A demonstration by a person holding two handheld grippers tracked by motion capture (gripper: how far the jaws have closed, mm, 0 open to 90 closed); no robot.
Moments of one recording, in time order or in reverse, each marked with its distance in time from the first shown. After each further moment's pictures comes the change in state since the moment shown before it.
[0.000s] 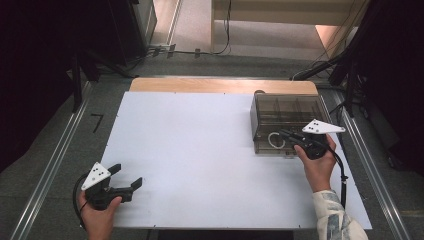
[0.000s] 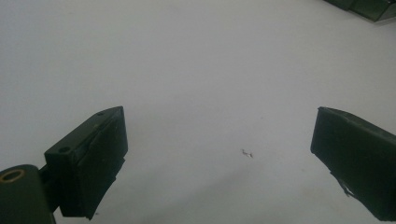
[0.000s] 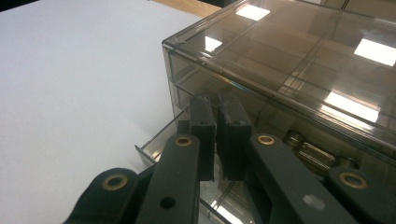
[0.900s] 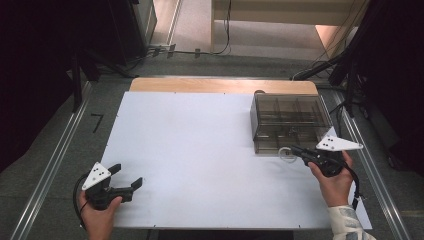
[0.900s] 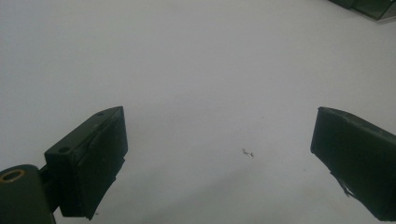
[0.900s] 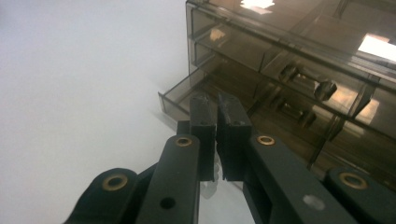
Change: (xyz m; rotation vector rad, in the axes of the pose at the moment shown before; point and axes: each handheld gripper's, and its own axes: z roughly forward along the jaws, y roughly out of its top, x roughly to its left) left arm 0.000 0.000 0.000 0.001 0.003 0.003; right arm 0.009 -0.023 -0.047 0.033 0.010 -0.026
